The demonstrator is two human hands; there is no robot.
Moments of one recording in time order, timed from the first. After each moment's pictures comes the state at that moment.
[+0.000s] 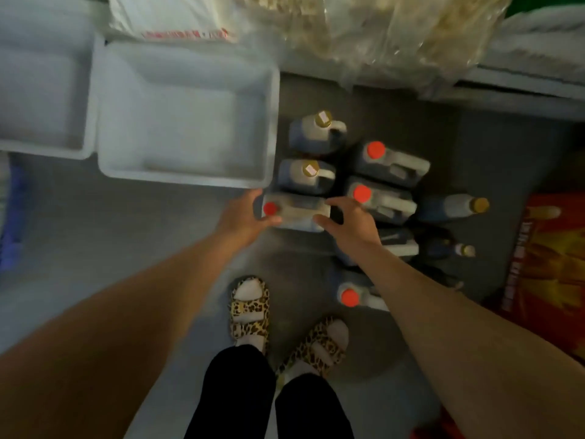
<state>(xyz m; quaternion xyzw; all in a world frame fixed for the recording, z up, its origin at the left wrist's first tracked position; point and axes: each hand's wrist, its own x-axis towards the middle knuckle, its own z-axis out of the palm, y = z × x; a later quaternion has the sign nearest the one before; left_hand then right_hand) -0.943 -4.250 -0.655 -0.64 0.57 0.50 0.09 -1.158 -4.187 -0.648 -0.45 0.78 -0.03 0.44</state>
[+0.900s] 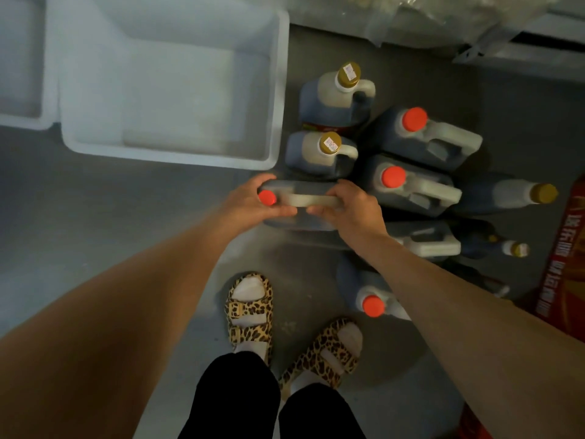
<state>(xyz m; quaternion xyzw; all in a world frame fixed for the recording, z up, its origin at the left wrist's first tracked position) -0.934 -4.256 -0.745 -0.62 0.51 0.59 0.04 -1.136 -4.195 -0.708 -0.45 0.76 -0.10 0.45</state>
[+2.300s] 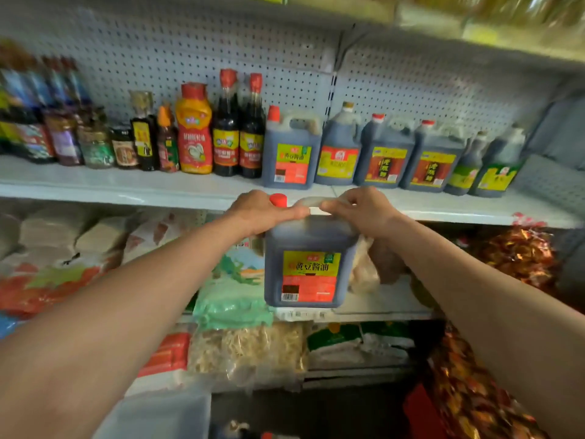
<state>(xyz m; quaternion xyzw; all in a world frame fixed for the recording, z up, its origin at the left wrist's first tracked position) -1.143 -4.370 0.171 -0.48 0.79 0.31 -0.23 -1.346 -4.278 0.192 -0.57 0.75 -0.32 0.13</state>
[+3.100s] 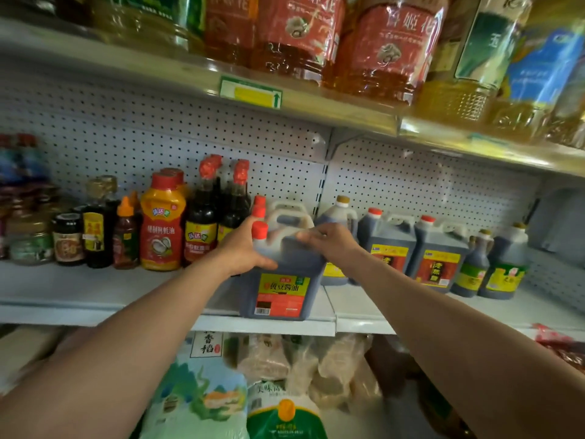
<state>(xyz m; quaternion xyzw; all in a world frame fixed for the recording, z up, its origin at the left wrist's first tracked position) -1.216 -4.570 0.218 -0.38 0.79 0.34 -0.35 -1.414 -4.498 0.243 -0.59 0.66 -0.44 0.15</state>
